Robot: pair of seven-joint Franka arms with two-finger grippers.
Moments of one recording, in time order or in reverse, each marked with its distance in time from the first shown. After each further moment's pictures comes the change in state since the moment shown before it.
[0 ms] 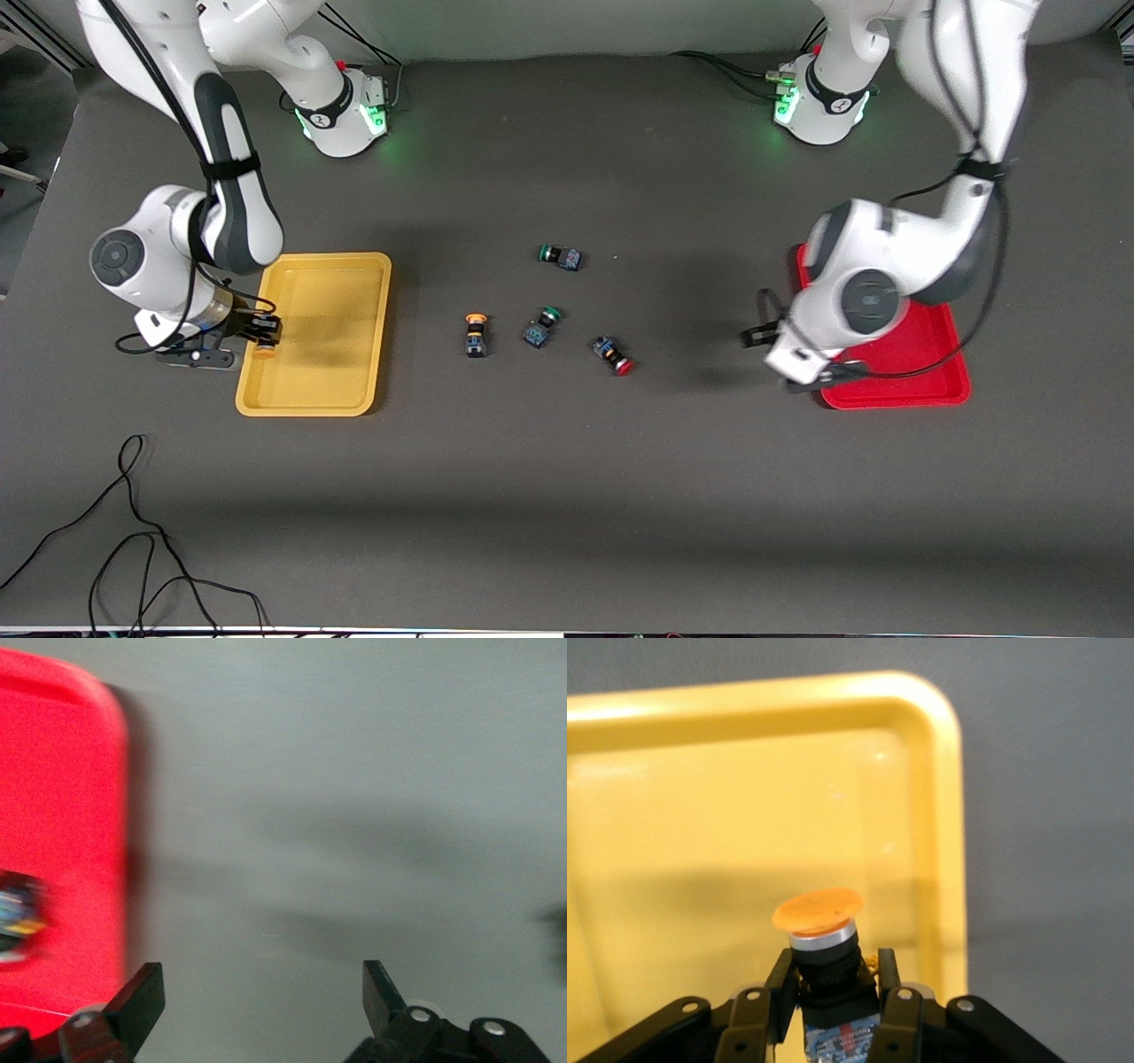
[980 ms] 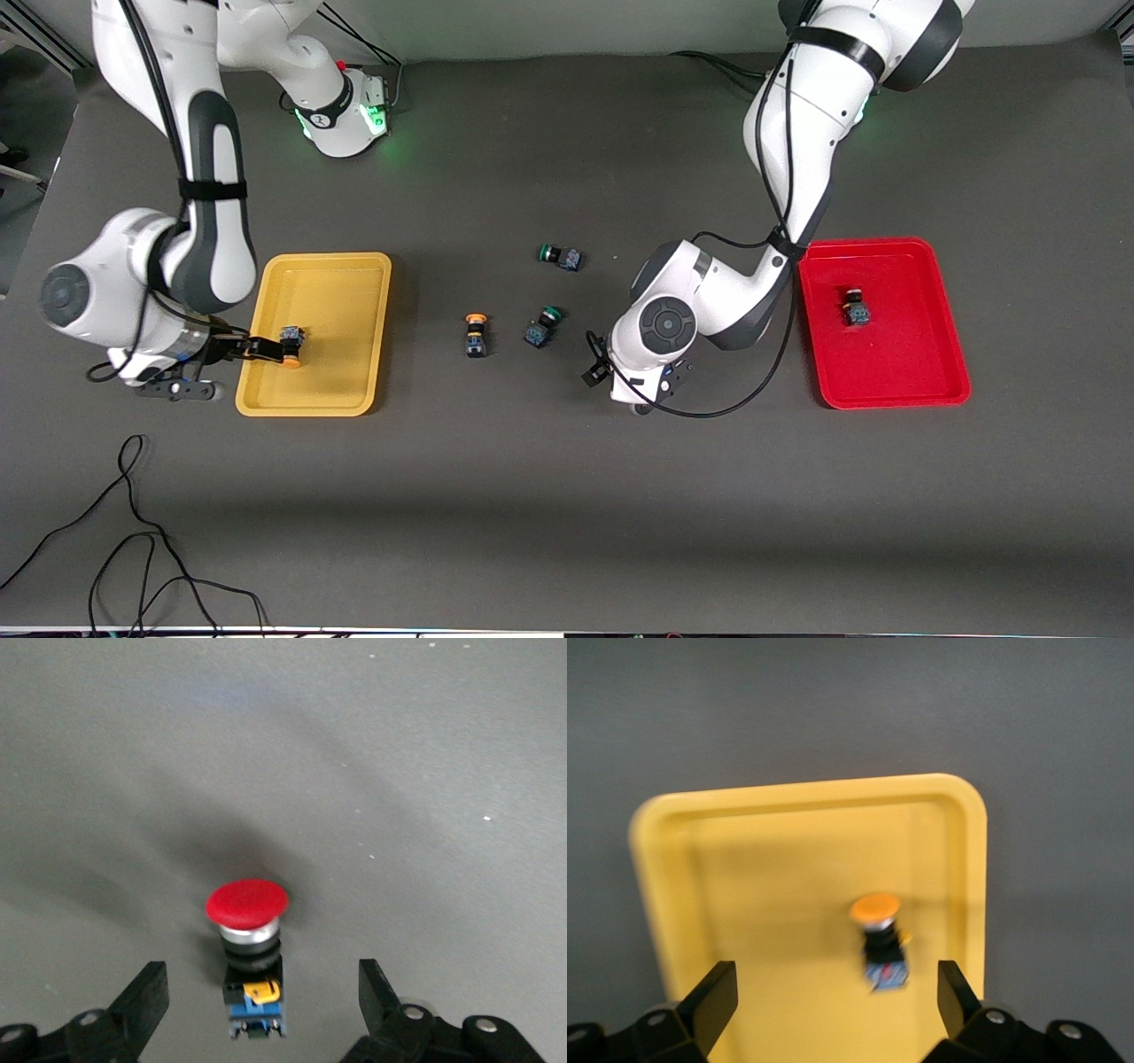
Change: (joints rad) left arm -0.246 0.384 -0.020 0.395 -0.107 0.124 -0.563; right arm 0.093 0.075 -0.150 0.375 0.008 -0.458 0.079
